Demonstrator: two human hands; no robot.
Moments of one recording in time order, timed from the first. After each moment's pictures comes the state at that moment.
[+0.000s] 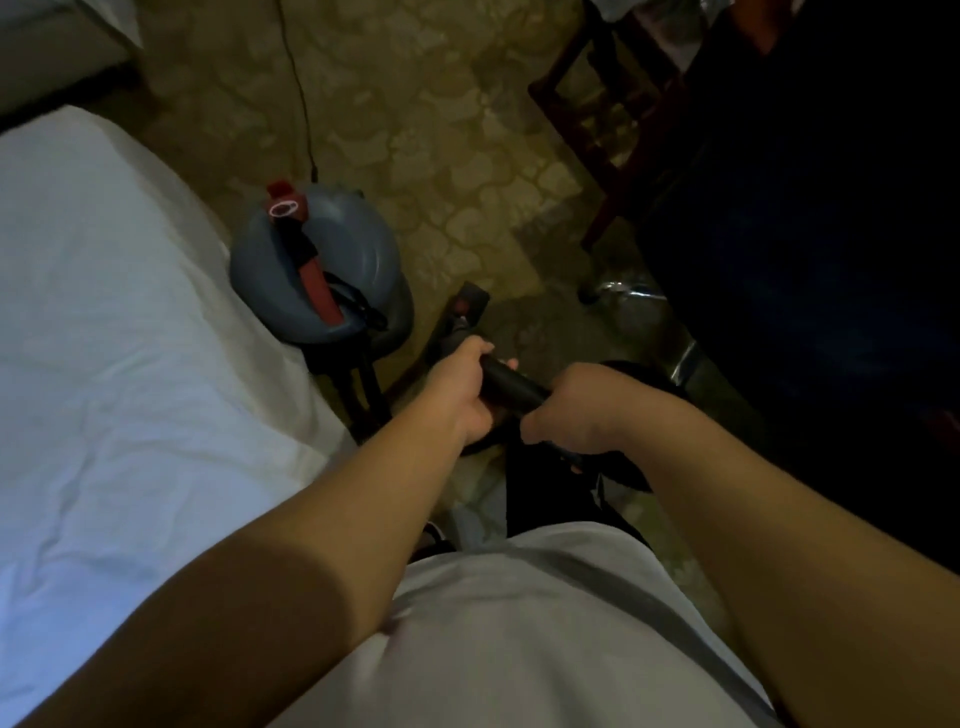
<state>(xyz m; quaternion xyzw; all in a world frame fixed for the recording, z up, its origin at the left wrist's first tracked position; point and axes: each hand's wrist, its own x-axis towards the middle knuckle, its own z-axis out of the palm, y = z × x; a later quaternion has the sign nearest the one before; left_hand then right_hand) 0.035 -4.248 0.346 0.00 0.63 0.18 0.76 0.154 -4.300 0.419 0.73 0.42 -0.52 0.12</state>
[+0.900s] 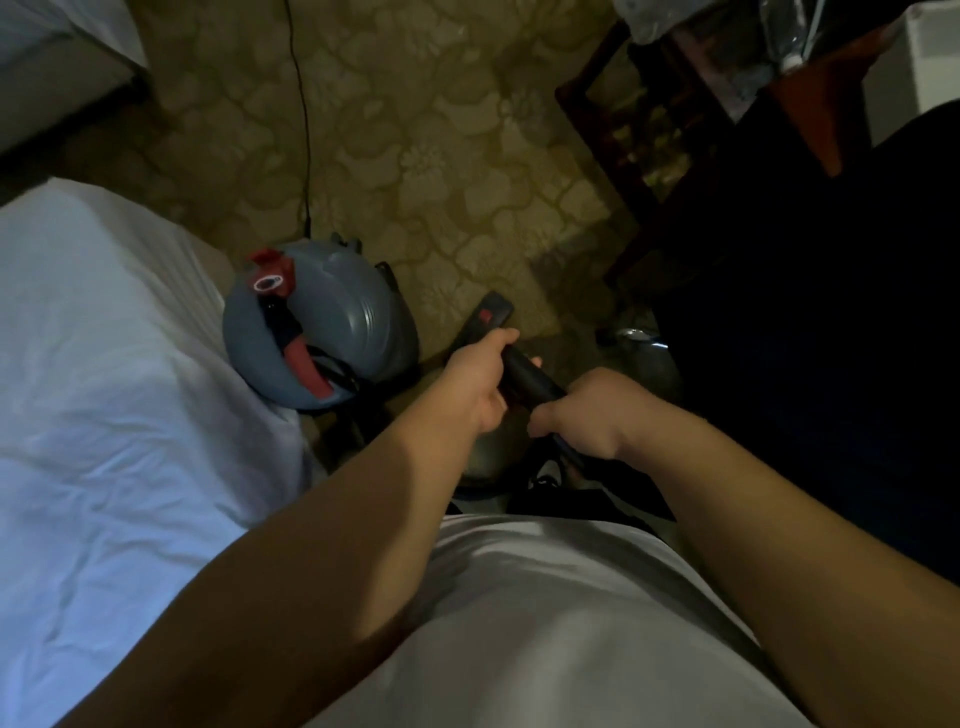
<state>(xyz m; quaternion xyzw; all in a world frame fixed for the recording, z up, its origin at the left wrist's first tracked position) 0.165 -4.052 0.308 0.04 0.65 0.16 0.74 0.285 -4.115 0.389 0.74 0.33 -0.59 0.04</state>
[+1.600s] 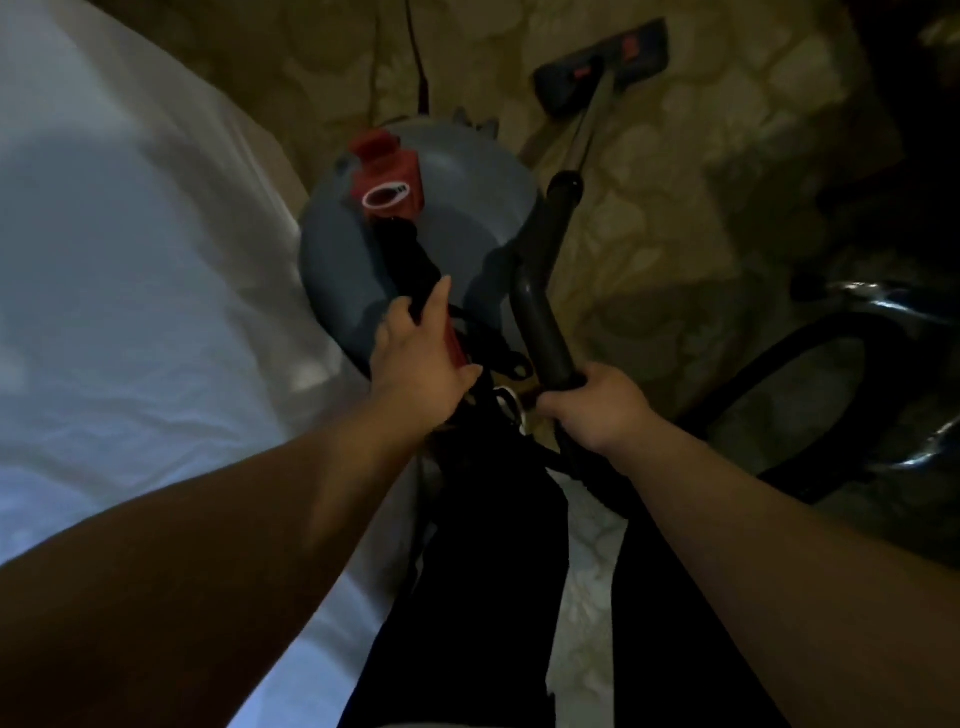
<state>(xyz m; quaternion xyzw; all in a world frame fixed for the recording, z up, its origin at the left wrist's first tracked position) -0.185 -3.947 0.069 0.65 0.68 -0.14 0.31 0.012 -4.005 0.106 0.74 0.22 -0.64 -0.04</state>
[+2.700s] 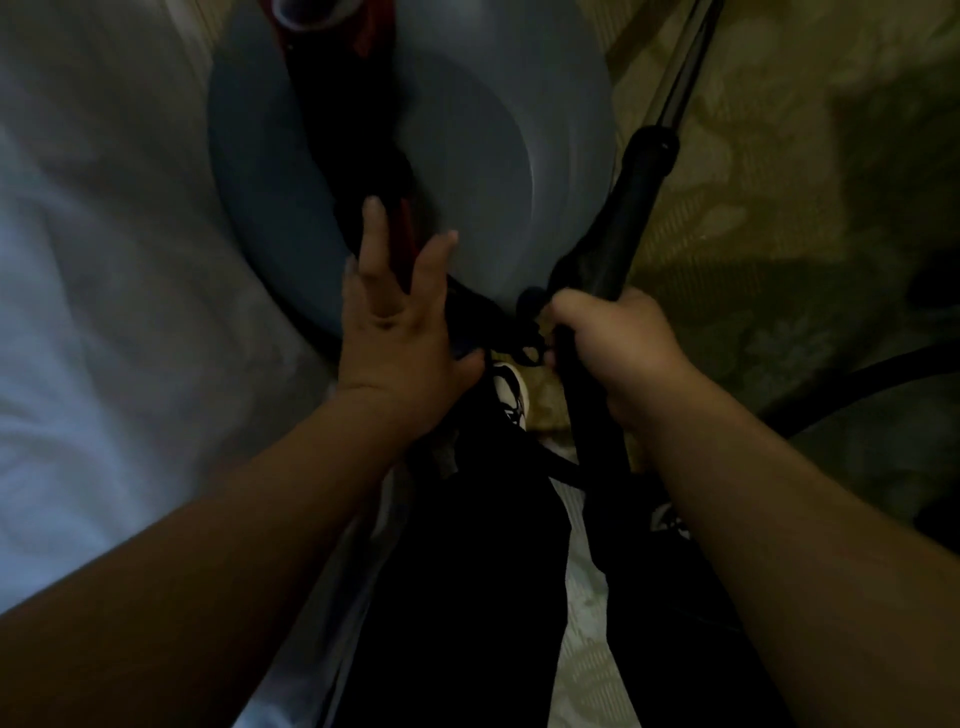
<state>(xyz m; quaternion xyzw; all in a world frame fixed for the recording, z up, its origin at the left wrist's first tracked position) -0.181 -3.984 -0.040 0.75 0.64 0.01 0.17 0.005 -3.970 -0.025 0.71 0.07 -0.67 -0.20</state>
